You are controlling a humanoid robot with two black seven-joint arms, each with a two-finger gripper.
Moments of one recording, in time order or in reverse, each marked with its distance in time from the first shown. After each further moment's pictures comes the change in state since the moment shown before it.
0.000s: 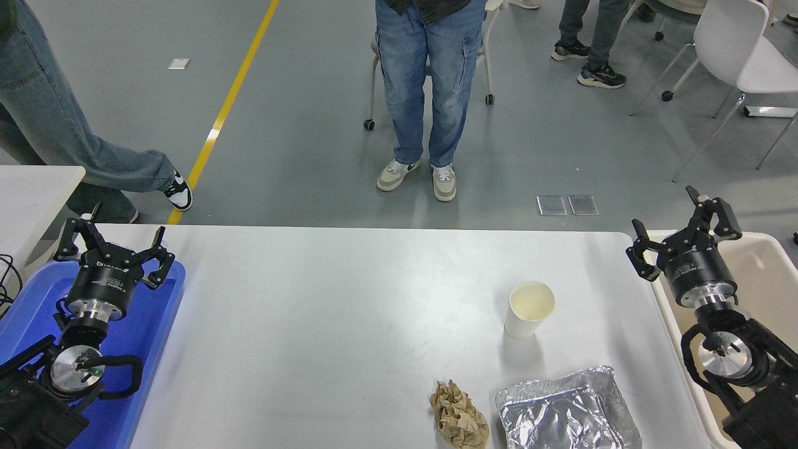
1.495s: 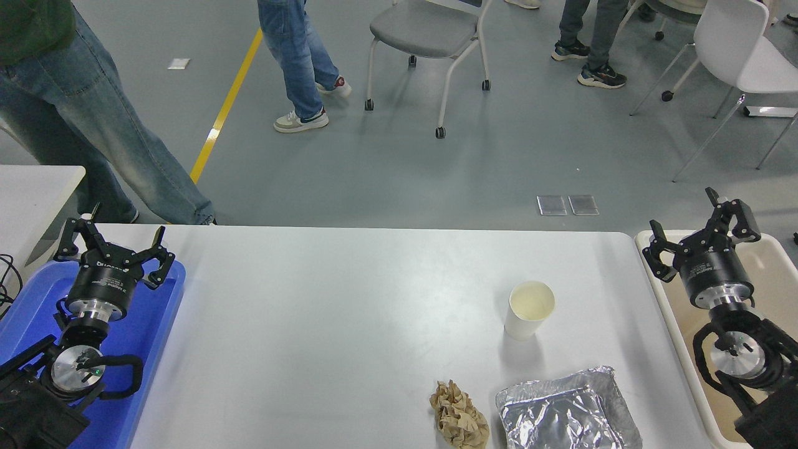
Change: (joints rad) left arm -0.001 -0.001 -0.002 0.000 -0.001 0.000 0.000; right arm -0.009 -0.031 -0.015 0.000 0.032 -0.029 0.012
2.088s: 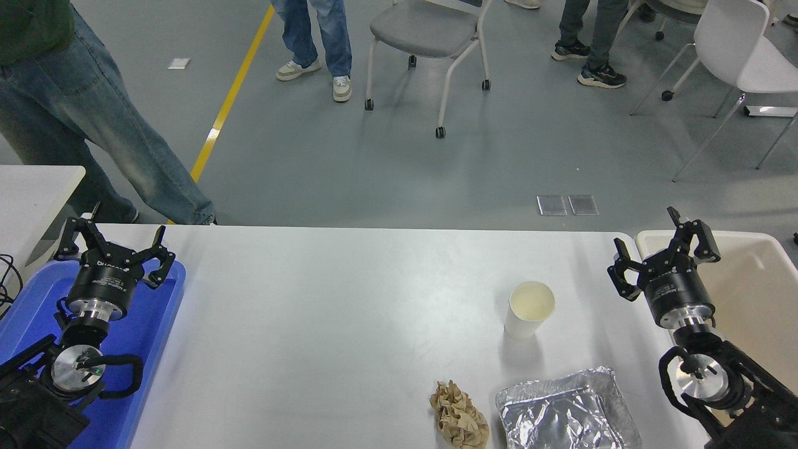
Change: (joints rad) left arm -0.001 0.000 0.000 0.000 0.001 0.000 0.001; right arm -0.075 0.081 -0.044 0.088 -0.022 -0.015 0.048
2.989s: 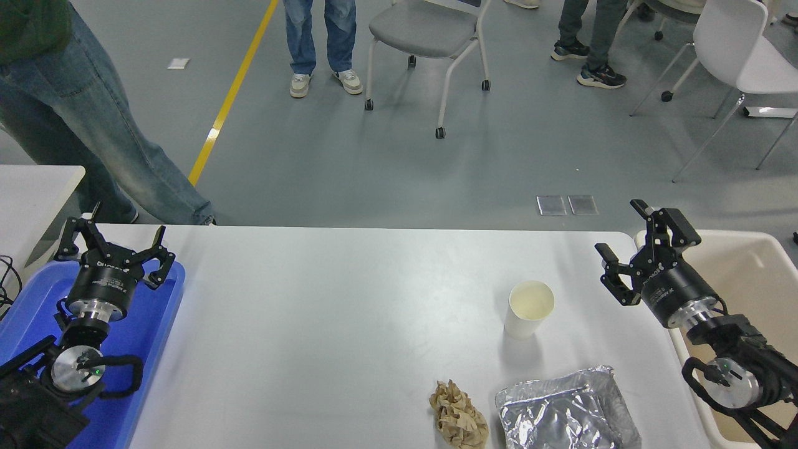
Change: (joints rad) left arm 0.000 0.000 0.000 0.000 0.000 0.000 0.000; right arm -0.014 -0.414 -0.273 0.486 -0.278 -0.144 -0.156
